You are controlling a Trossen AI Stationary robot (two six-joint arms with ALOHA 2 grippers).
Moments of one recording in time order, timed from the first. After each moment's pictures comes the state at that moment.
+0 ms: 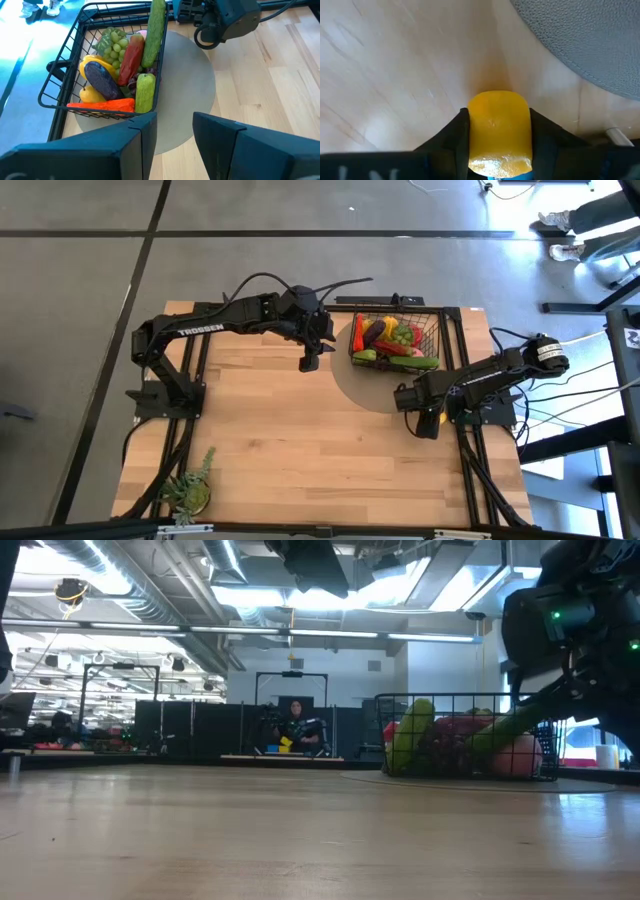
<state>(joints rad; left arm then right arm) 0.25 1.64 1.62 -0.59 0.11 0.25 0.14 1.37 0.61 -1.03 -0.13 0.44</state>
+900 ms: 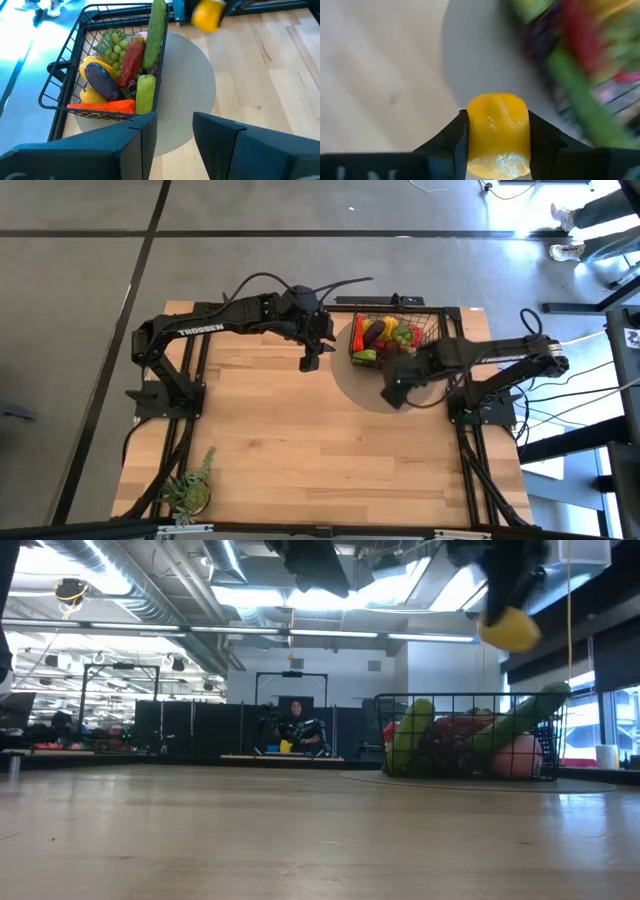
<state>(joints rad) 0.25 1.64 1.62 -0.59 0.11 0.24 0.11 1.37 1.32 -1.32 0.23 0.77</state>
